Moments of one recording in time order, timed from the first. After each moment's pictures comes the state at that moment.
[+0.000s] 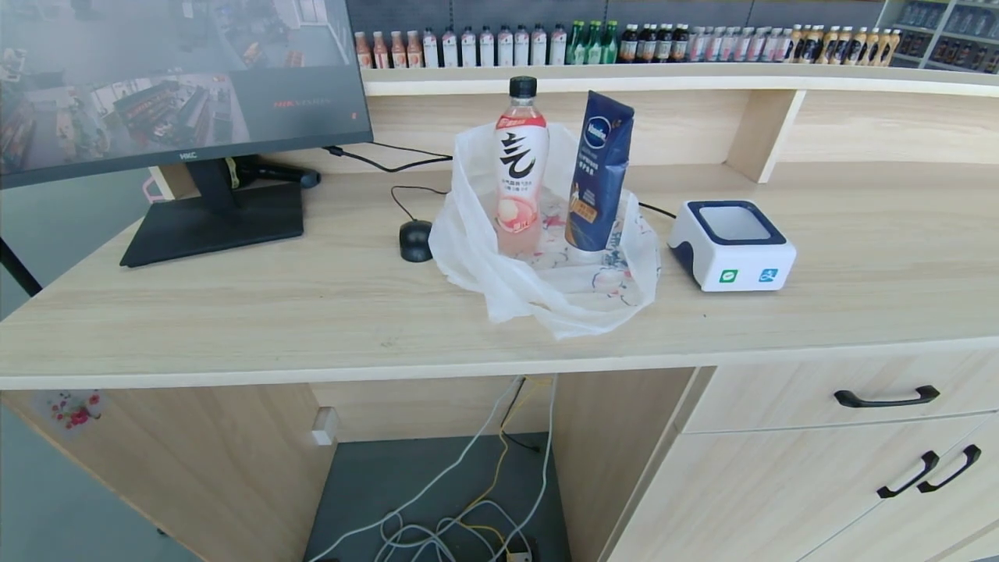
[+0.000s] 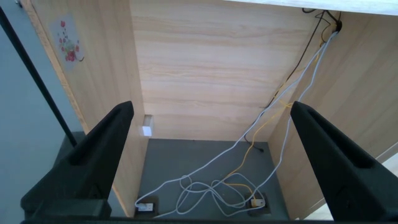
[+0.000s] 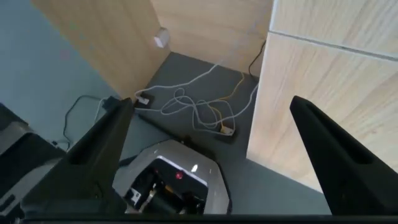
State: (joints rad) left arm 0.00 0.00 0.00 0.00 0.00 -0.01; right arm 0.74 0.52 0.00 -0.22 -0.14 0.11
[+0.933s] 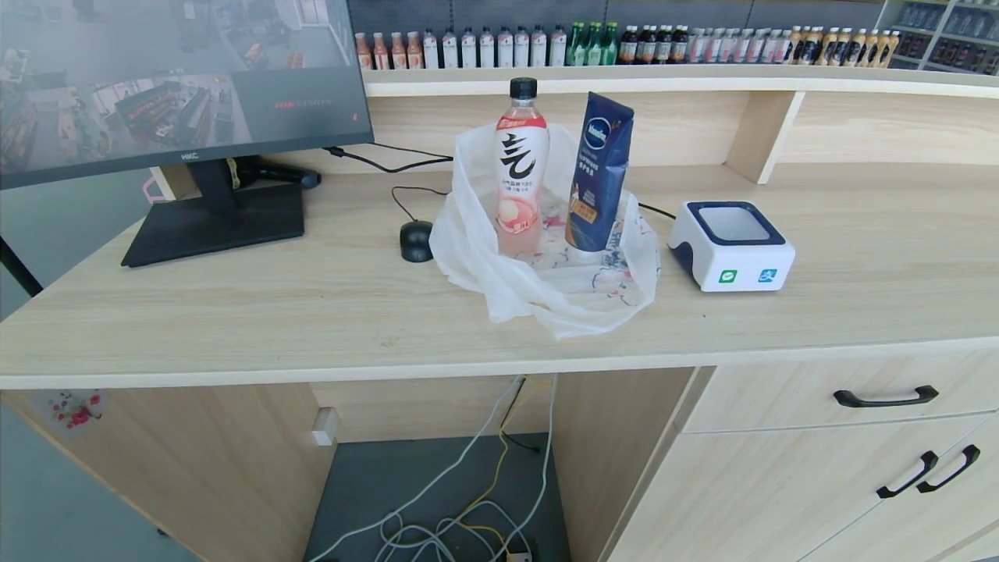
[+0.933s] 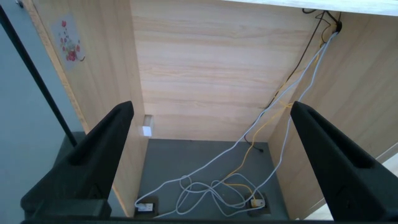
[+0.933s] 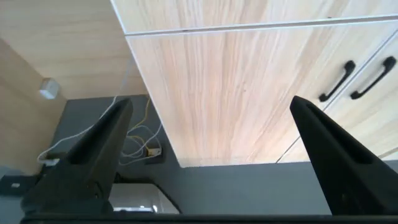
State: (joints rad) left arm 0.00 0.00 0.00 0.00 0.00 -0.01; right arm 0.07 0.16 -0.01 -0.02 -0.11 0.05
